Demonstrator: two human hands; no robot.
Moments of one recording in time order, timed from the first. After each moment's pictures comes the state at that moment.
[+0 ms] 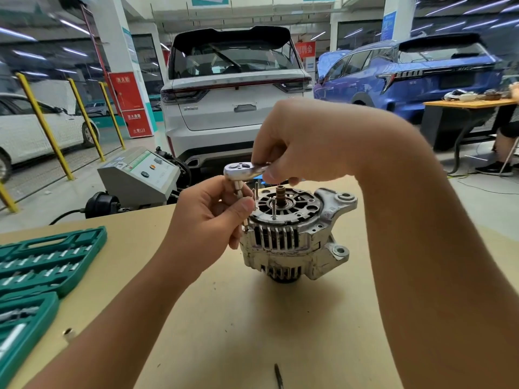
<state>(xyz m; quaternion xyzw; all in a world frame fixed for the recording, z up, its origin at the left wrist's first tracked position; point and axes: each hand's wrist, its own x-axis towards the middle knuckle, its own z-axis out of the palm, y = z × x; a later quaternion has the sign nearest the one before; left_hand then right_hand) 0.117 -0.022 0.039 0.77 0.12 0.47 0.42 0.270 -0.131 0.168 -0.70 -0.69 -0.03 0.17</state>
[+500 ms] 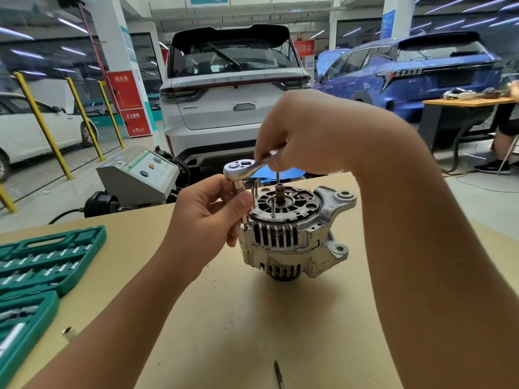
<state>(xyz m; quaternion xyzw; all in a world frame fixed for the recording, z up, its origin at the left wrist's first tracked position) 0.117 -0.026 0.041 0.75 0.13 0.47 0.45 0.269 -0.133 0.170 -0.70 -0.68 -0.04 0.20</state>
